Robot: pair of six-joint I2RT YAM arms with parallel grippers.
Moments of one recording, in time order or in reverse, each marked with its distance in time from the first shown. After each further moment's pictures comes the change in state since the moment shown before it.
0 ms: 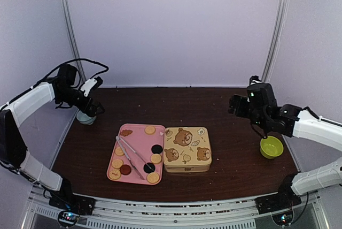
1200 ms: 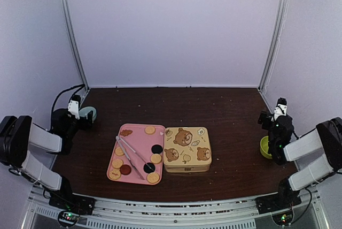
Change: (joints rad) left arm 0.121 -0.004 -0.891 1.654 -0.329 -0.300; right arm -0.533 0.238 -0.681 1.427 -0.026 -0.558
